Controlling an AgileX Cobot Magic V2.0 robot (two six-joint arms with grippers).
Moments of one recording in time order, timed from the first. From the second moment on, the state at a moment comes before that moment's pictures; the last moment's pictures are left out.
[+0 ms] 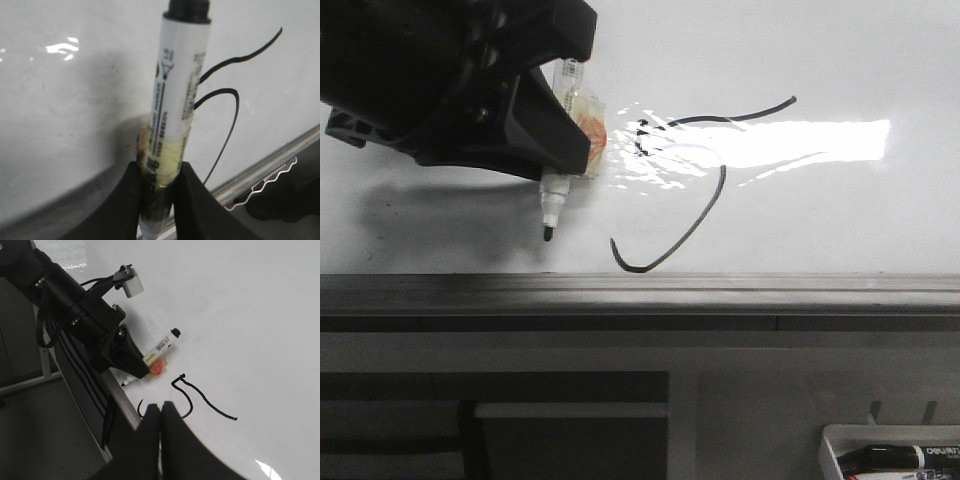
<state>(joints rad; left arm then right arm) -0.75 1.32 -0.75 -0.60 0.12 0.17 0.81 0.66 -0.96 -0.03 0.73 -0.28</state>
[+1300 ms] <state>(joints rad) -0.68 1.35 -0.75 -0.53 0.08 0.17 0.81 0.65 -0.88 -0.03 0.66 -0.27</state>
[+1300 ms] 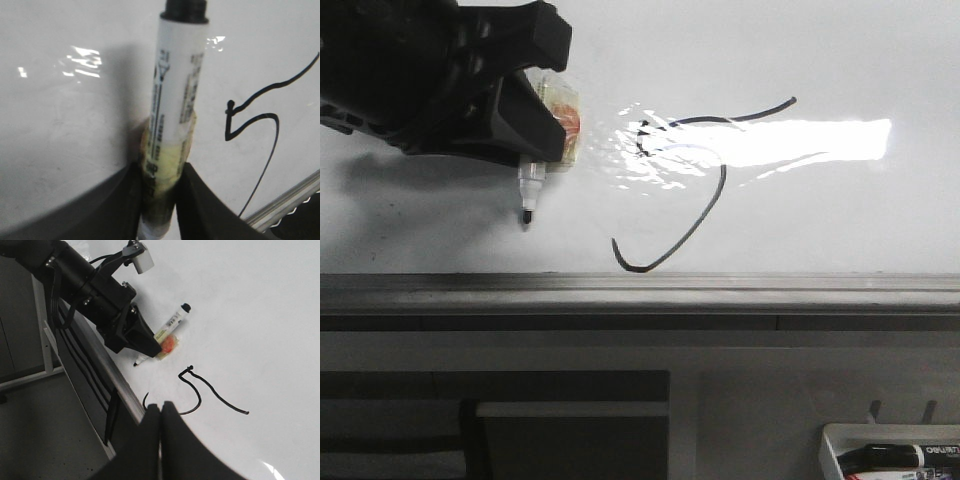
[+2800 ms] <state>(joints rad) -0.66 0.75 -0.74 -0.32 0.32 0.16 0.81 0.46 -0.81 -0.11 0.58 -0.13</state>
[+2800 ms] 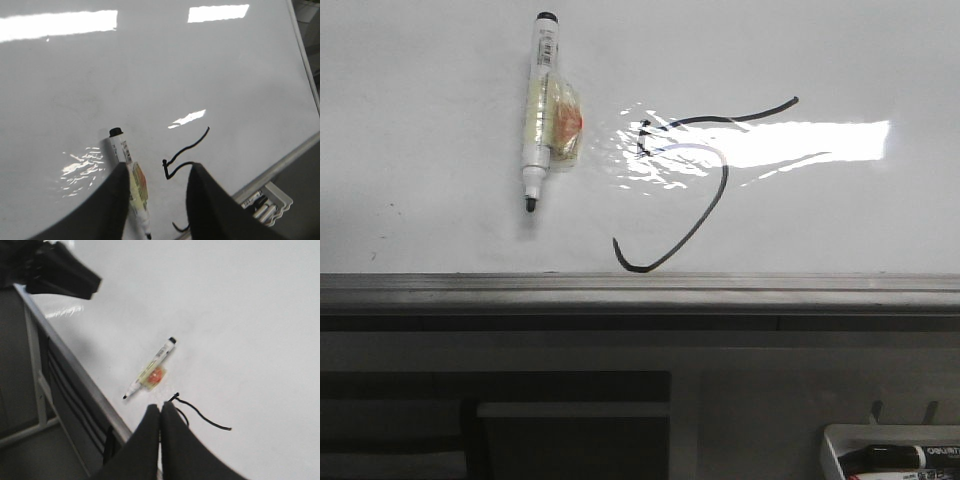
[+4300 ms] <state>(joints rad) -0.40 0.11 -0.14 -0.01 0.14 0.17 0.81 0.06 -0.54 -0.38 0.64 0.09</state>
